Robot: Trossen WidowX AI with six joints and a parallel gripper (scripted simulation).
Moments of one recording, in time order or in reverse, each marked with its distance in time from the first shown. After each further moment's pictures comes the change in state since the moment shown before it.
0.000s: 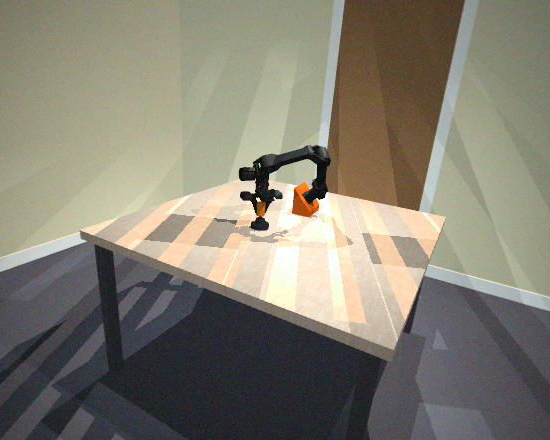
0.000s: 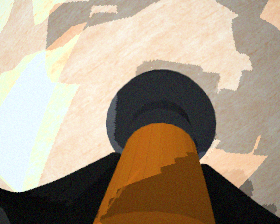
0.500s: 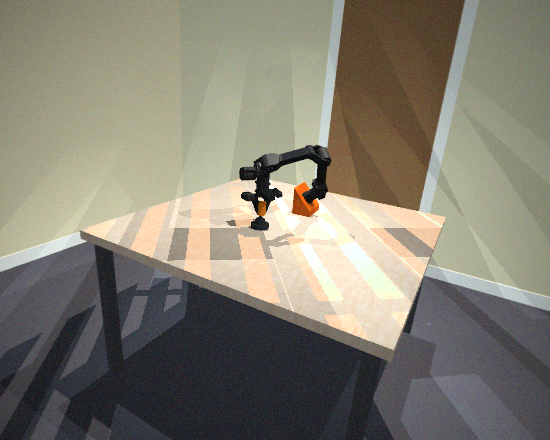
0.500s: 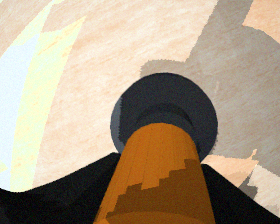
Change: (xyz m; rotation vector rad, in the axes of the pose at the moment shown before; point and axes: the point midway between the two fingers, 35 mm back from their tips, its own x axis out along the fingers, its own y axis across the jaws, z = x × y) arm -0.003 0.002 0.002 -0.180 0.000 0.004
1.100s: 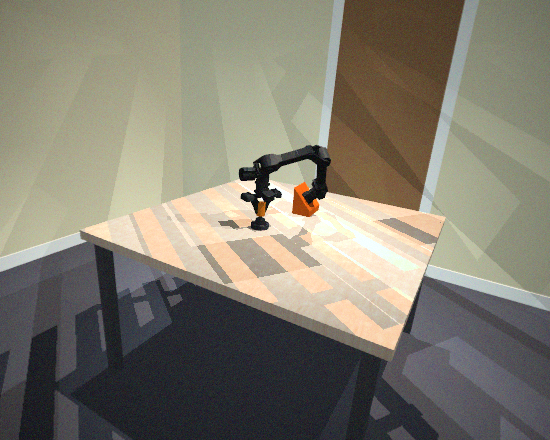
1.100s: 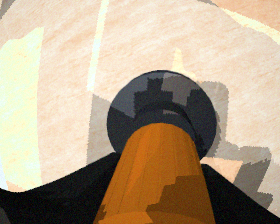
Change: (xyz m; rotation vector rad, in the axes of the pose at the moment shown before) arm 0.003 -0.002 -0.002 -0.032 0.001 -0.003
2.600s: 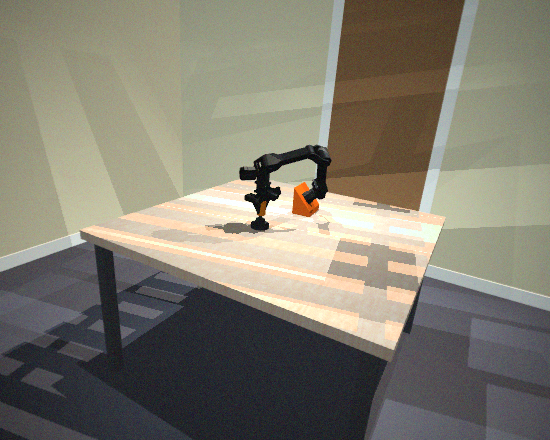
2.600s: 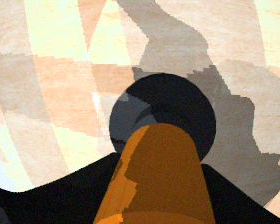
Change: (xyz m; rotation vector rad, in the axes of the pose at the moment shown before) arm -0.003 0.002 0.002 -0.372 -0.002 0.001
